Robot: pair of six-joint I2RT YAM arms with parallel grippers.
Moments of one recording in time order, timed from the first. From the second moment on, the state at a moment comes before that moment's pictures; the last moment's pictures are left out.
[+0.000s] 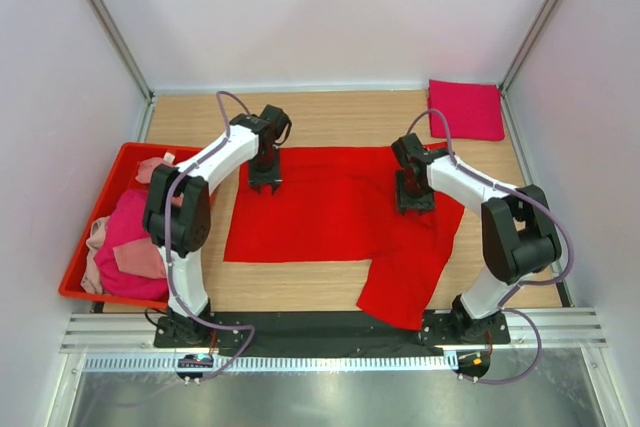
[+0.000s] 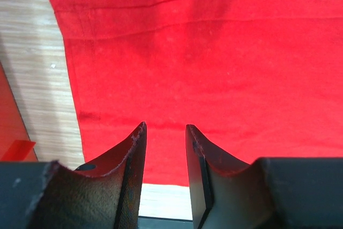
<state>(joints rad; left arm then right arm) -0.42 1.95 1.57 -1.00 -0.14 -0.46 0.36 1.64 1.08 -0.76 0.19 0.37</state>
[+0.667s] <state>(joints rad) -0.45 1.84 1.46 -0.99 -0.15 -0.50 0.23 1.89 1.34 -0.74 0.35 0.33</state>
